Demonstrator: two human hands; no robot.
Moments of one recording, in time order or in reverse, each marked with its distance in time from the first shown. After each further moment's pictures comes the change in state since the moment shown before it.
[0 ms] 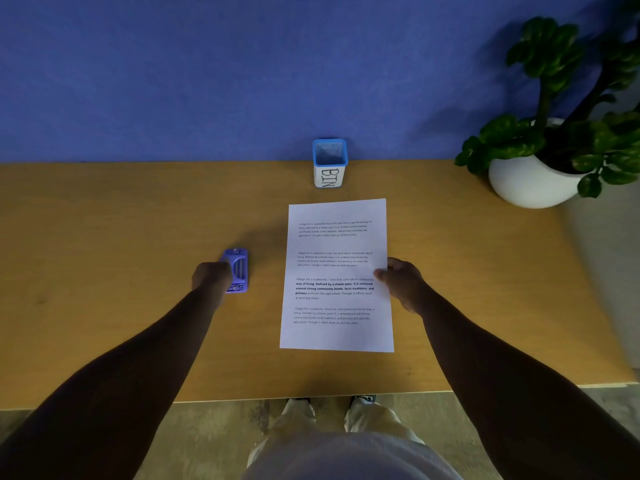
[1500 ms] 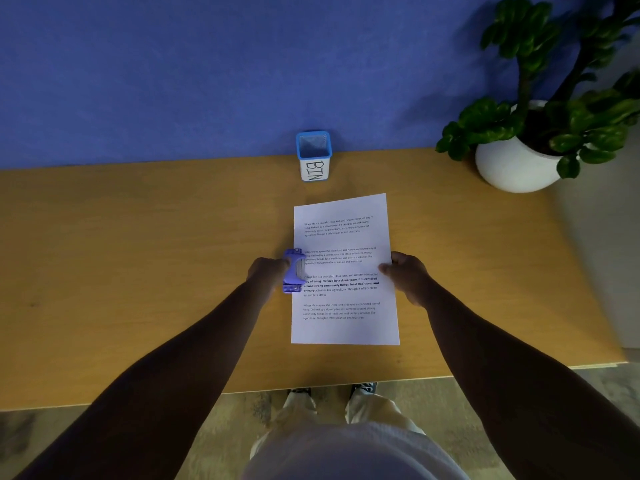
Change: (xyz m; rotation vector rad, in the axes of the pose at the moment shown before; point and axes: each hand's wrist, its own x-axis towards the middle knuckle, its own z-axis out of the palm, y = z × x) left_hand -0.102 0.048 0.064 -0.116 -0.298 -0.026; right_hand 0.006 0.022 -0.032 0.009 0.024 -0.040
